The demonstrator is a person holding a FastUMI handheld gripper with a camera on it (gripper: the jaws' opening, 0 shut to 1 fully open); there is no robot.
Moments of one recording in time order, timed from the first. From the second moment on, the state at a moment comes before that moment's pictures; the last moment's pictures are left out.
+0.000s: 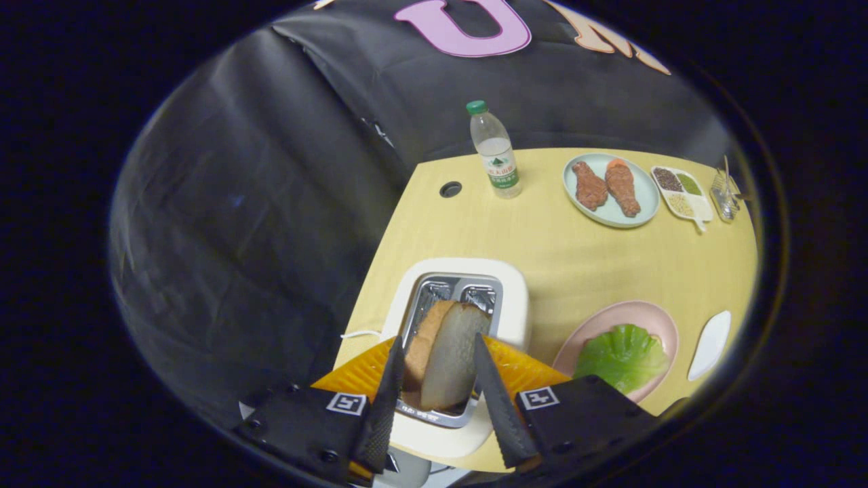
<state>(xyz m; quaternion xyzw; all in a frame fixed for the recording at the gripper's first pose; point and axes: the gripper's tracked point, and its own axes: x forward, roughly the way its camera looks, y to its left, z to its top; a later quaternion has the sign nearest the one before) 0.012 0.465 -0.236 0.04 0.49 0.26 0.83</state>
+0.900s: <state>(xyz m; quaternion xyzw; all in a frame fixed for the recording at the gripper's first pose) 0.011 0.437 -0.187 0.07 0.48 0.30 0.82</state>
